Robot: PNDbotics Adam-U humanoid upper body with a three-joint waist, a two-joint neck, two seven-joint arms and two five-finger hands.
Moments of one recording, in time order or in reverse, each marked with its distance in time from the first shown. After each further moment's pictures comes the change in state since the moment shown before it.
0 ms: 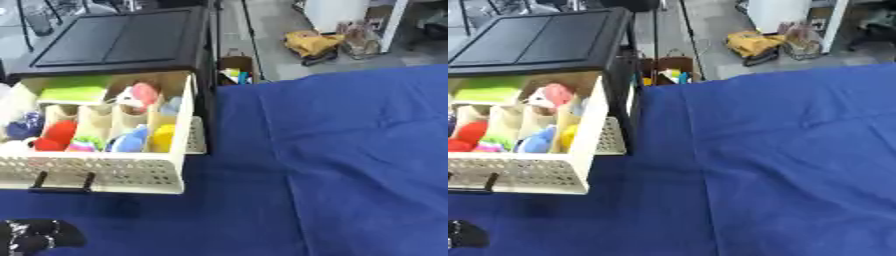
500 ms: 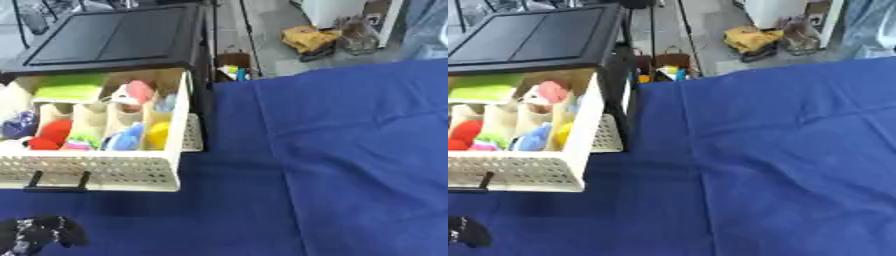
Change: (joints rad) left arm 0.001 -0.005 0.024 0.000 0.154 0.046 -0.104; right arm -0.008 0.007 -0.001 0.000 -0.006 0.005 -0.003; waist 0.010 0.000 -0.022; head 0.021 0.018
